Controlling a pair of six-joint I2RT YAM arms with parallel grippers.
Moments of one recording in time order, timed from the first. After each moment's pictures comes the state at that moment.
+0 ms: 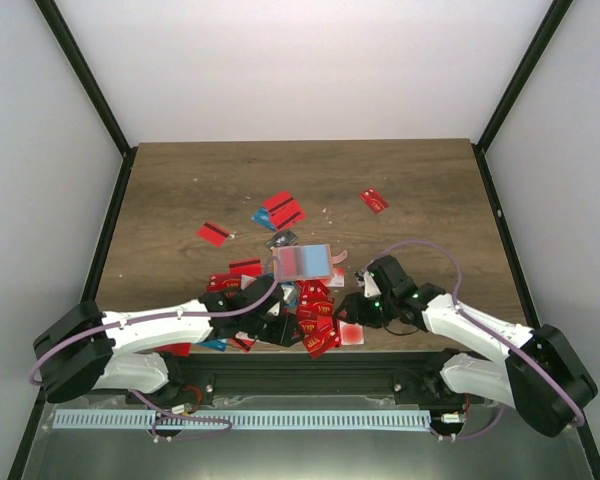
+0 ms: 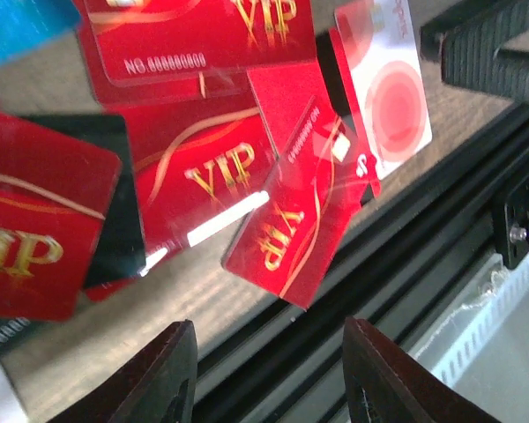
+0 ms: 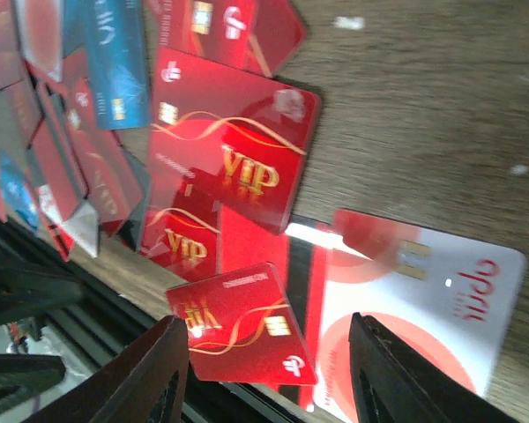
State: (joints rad) left arm -1.03 1.27 0.57 -0.26 0.29 -0.80; right arm 0.62 1.11 0.45 -0.37 -0.43 0.69
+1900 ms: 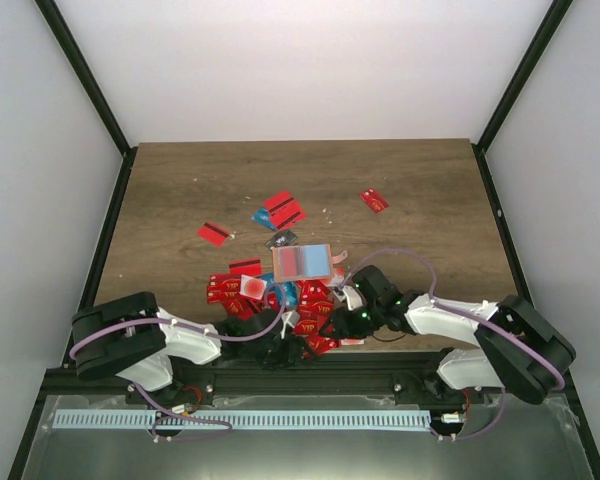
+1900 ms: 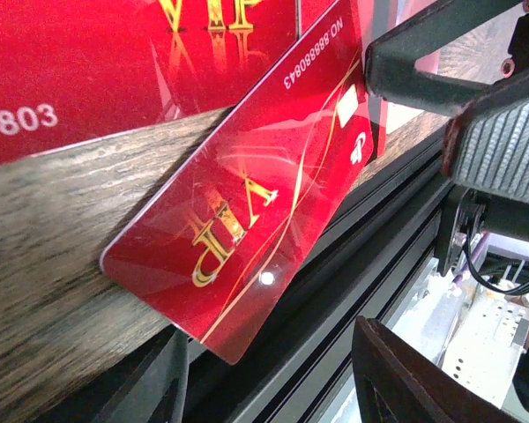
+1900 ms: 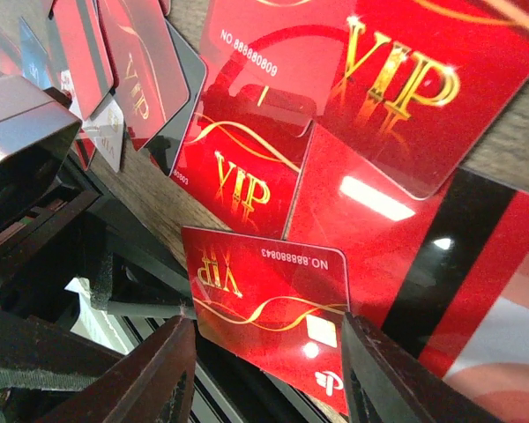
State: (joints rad) left arm -1.19 1.49 0.30 0.47 0.33 -1.28; right arm 0.73 1.29 0.39 -0.10 -0.63 0.64
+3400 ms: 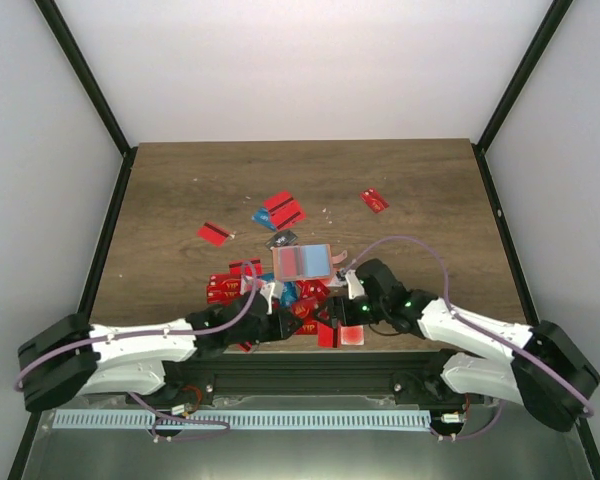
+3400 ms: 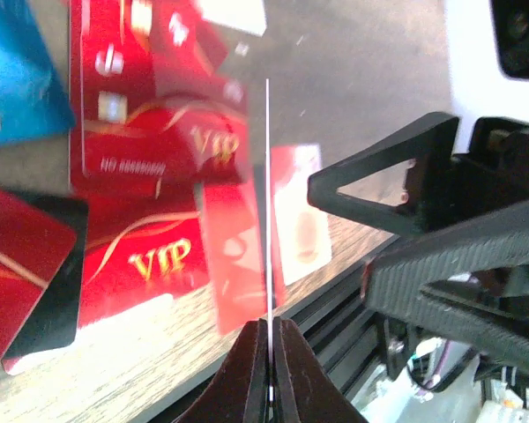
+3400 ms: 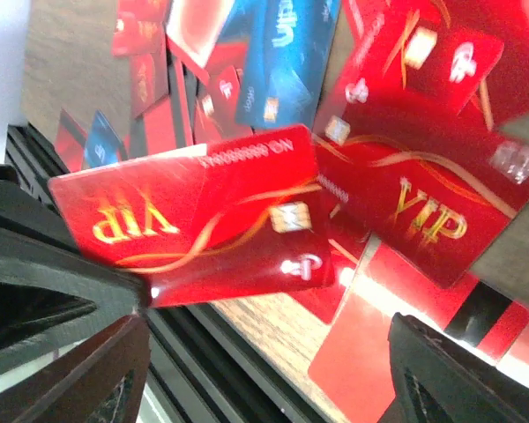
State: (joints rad) left arm -1.12 1.17 0.34 0.22 0.09 -1.17; right arm 0.78 1.12 0.43 -0.14 -0.47 0.67
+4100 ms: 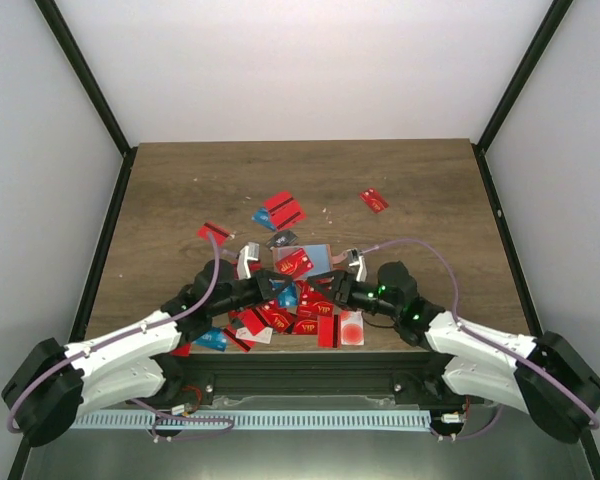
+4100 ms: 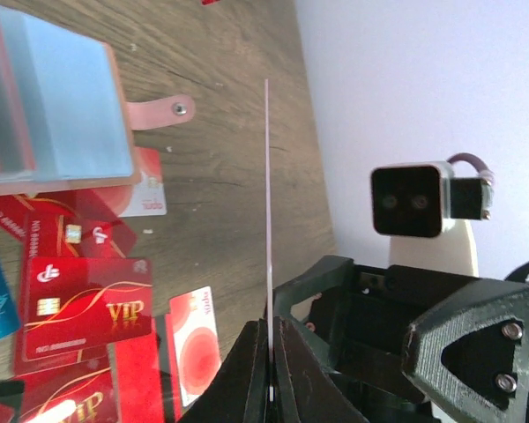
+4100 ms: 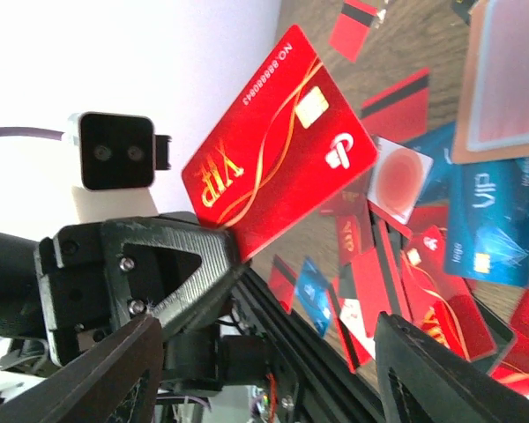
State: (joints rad) left arm -0.80 0.99 0.39 0.26 0.26 -1.12; right arm 0.75 1.01 0.30 0.47 -0.44 1.15
